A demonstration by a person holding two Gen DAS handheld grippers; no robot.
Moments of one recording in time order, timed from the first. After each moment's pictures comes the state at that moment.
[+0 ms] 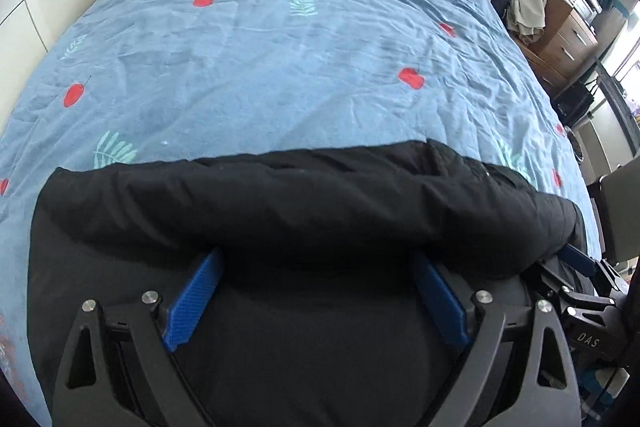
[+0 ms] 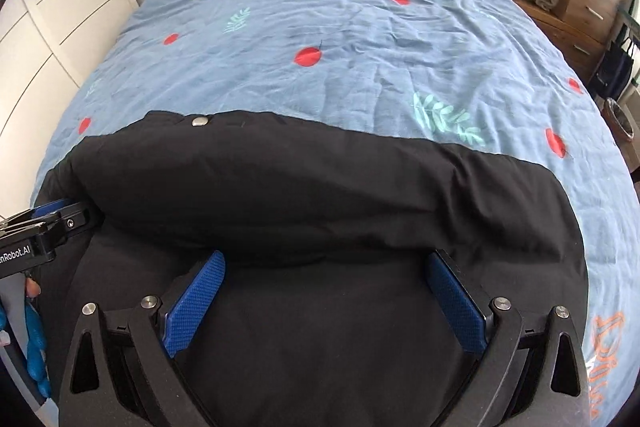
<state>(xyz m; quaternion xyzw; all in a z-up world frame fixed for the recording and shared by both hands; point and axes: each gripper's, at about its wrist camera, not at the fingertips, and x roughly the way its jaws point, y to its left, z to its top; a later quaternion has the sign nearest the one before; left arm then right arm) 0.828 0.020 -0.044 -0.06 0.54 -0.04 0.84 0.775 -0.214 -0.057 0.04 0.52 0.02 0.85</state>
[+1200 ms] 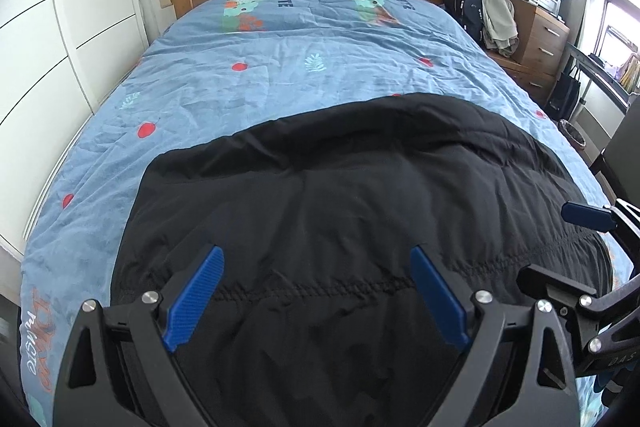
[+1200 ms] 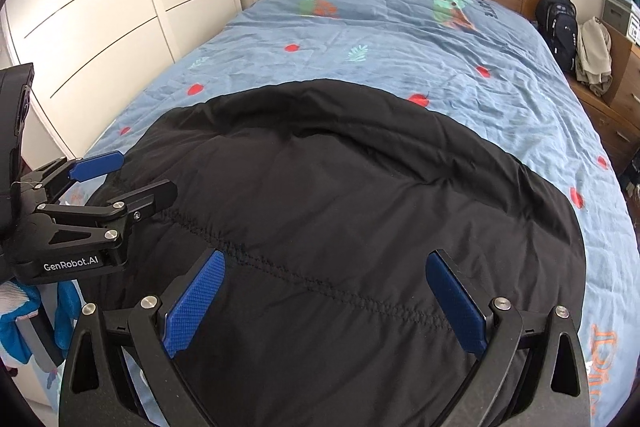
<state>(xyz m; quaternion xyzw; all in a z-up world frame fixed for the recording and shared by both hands) 0.668 0.043 0.005 0.01 0.43 -0.03 0.90 0.645 -0.130 0.003 -0.04 0.44 0.16 0.88</state>
